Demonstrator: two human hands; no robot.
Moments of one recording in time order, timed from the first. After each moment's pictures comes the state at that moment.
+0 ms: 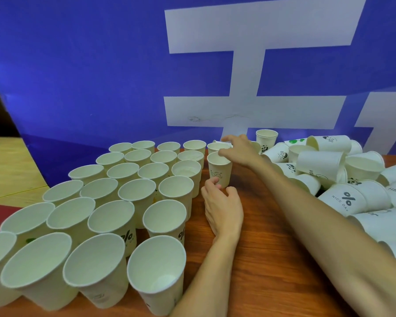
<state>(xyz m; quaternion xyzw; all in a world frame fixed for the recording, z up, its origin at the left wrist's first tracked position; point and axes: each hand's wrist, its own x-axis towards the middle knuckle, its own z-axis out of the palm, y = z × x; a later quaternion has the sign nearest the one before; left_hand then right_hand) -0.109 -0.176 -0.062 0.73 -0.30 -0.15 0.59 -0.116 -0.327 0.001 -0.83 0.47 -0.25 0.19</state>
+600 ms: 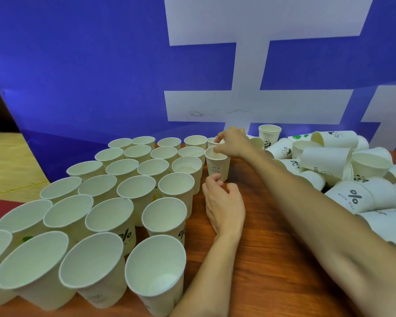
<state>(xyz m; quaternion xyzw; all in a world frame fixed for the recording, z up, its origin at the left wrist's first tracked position) -0.108 -0.178 -0.062 0.73 -0.30 -0.15 0.60 -0.092 -0.346 0.003 -0.87 0.44 -0.22 0.11</state>
